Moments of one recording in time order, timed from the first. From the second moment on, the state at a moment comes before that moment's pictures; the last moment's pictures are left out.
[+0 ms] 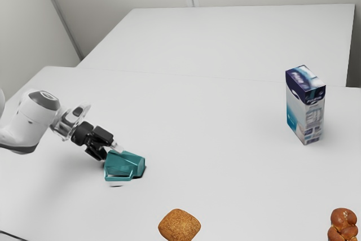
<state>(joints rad) 0.50 0.11 -0.09 -2.32 -0.83 1.82 0.90</state>
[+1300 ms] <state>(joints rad) 0.54 -0.05 -0.27 -2.32 -0.75 1.86 1.01</state>
